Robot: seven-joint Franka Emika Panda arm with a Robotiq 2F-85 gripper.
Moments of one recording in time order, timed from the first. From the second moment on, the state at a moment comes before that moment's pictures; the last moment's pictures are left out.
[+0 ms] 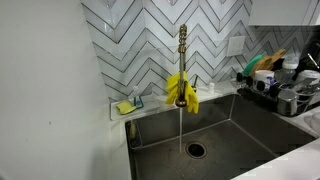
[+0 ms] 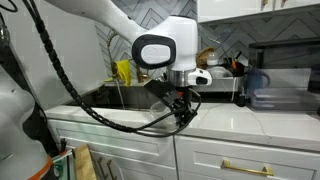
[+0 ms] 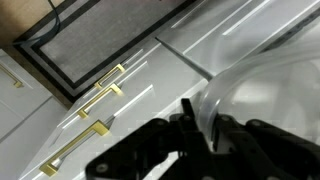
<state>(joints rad) -0.14 -0.06 -0.26 -2.39 0.14 2.31 -0.46</state>
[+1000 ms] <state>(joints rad) -0.11 -0.38 -0.19 -2.33 0.04 1.90 -0.58</state>
